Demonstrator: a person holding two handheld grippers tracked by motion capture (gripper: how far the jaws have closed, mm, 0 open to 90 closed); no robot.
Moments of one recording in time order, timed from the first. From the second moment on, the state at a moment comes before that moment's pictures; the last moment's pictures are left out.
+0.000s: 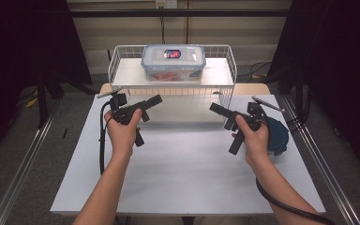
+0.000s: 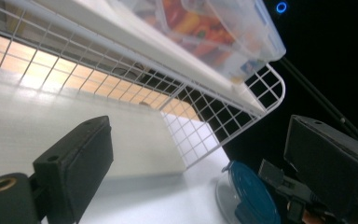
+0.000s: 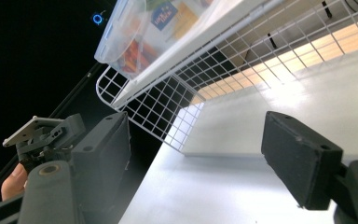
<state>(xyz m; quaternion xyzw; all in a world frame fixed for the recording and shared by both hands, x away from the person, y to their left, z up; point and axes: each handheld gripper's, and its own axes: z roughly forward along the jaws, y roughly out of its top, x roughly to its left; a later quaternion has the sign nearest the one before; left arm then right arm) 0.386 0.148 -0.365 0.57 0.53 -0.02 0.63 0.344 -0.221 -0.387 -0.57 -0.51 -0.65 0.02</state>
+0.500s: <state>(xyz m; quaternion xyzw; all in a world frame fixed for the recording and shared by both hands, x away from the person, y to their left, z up) 0.368 0.154 -0.392 0.59 0.53 -0.02 0.61 0.339 -0.236 -0.397 -0.57 -0.53 -0.63 0.01</state>
